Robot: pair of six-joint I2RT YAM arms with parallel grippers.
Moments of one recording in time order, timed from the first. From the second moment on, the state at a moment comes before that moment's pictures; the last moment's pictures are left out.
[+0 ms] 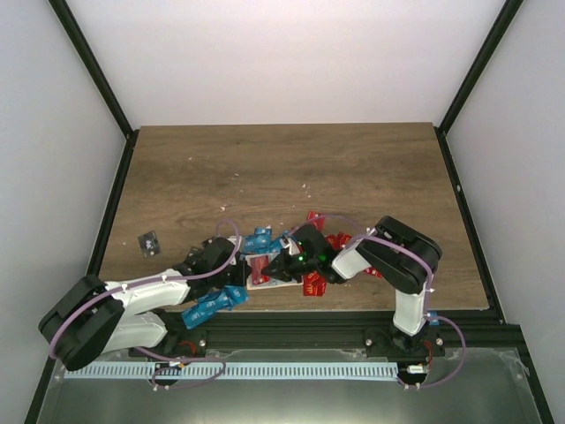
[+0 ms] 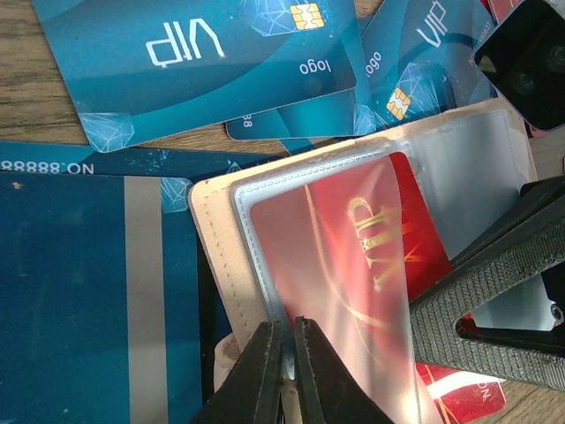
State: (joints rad) left arm -0.75 1.21 0.32 0.01 0.10 -0.65; right arm 0.84 1.87 0.60 0.64 -0.64 1.21
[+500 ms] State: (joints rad) left arm -0.75 1.22 0.32 0.04 0.11 -0.65; right arm 0.87 1.84 0.64 0.56 -0.63 1.17
